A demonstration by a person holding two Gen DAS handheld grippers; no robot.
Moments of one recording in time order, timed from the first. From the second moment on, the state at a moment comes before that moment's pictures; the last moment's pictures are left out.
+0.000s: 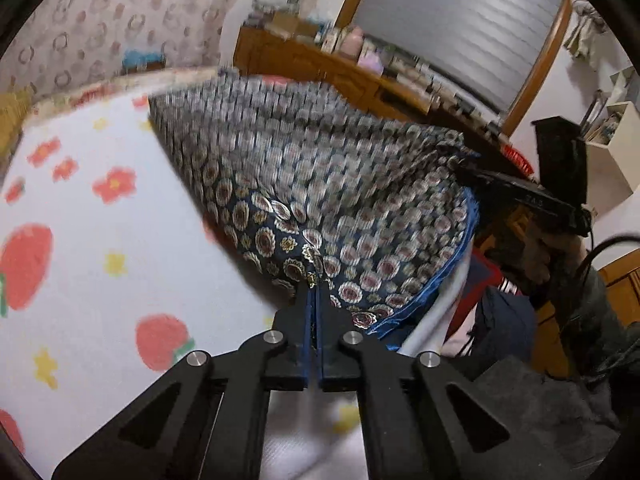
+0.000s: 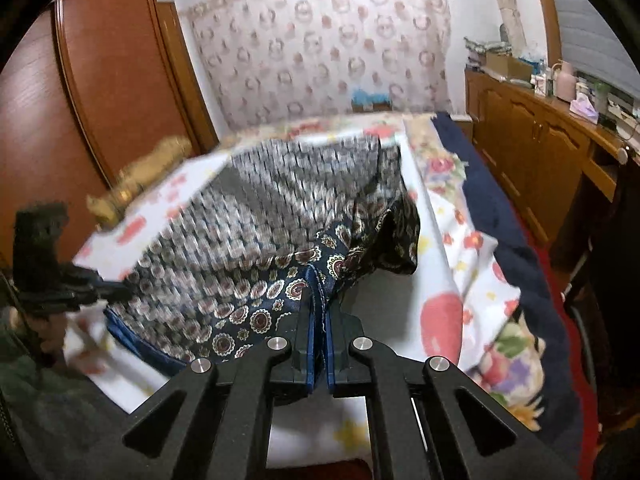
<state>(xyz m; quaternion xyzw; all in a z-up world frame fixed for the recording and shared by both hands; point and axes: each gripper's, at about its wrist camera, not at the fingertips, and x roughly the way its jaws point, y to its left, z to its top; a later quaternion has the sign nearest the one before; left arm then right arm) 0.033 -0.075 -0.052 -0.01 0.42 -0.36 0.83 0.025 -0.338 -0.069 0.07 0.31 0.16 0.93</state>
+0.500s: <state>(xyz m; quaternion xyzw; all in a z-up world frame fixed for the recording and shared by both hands) 0.148 -0.066 0.017 -0.05 0.34 -0.30 0.89 0.116 -0.336 -0.016 0.10 0.25 0.16 0.95</state>
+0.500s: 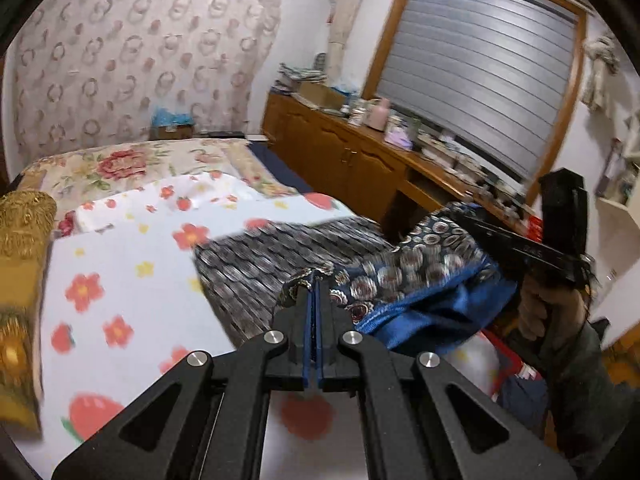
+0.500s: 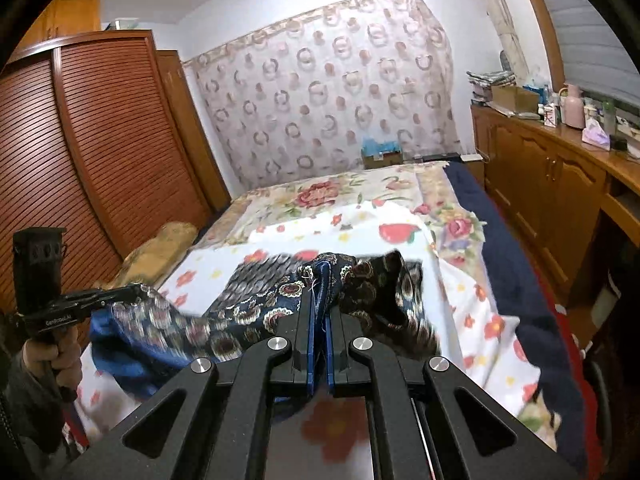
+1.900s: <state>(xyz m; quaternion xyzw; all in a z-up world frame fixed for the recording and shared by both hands) 0.274 -0.062 -0.050 0.01 0.42 -0.25 0.87 0.225 -0.284 -0.042 -0.02 0.36 0.17 0.92</state>
